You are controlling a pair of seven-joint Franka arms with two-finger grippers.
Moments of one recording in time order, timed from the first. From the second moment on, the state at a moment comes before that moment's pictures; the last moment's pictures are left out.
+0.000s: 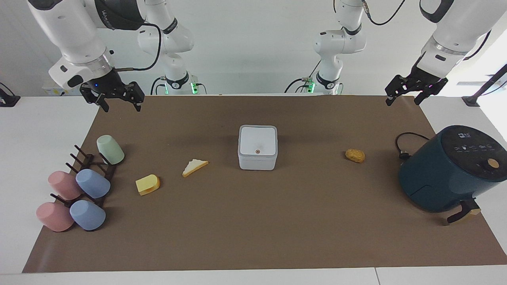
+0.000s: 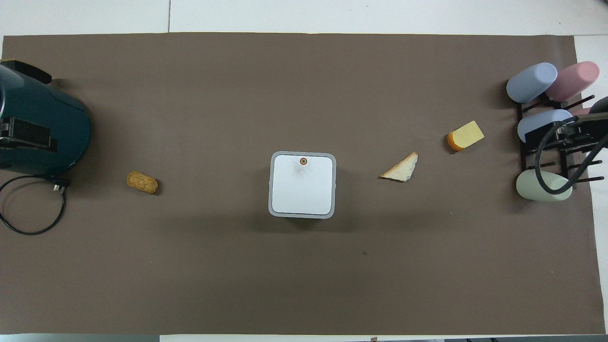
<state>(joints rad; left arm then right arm) -0.02 -0.01 -0.02 -1.54 -0.02 1.51 -0.01 0.05 0.02 -0.05 -1.56 -0.03 1.50 -0.02</state>
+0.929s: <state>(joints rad) -0.02 -0.01 -0.03 -1.54 -0.02 1.52 -0.01 0.05 0.02 -0.05 -1.57 -0.03 1.53 -0.02</state>
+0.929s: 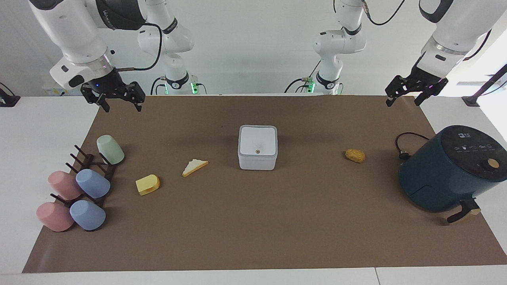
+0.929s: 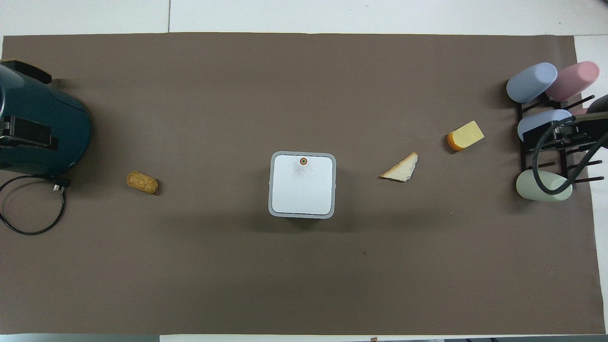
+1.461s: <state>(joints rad) -0.02 -0.02 -0.03 -1.56 -0.02 1.53 -0.01 0.06 0.04 -0.05 -1.77 0.03 1.88 -0.03</state>
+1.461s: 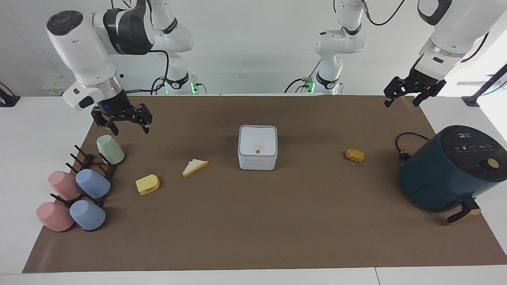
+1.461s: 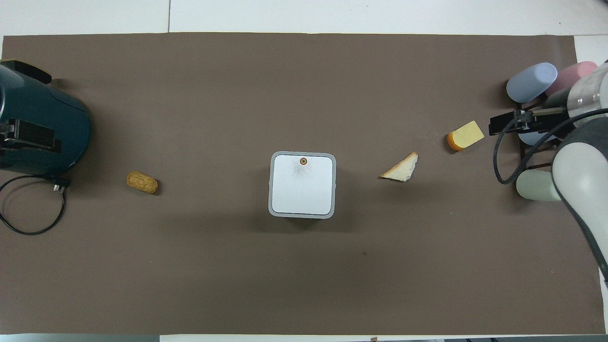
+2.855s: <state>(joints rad) -0.49 -0.06 -0.06 -1.81 -0.03 1.99 -0.18 0.05 0.29 -0.06 -2.12 0.00 2.63 -0.49</state>
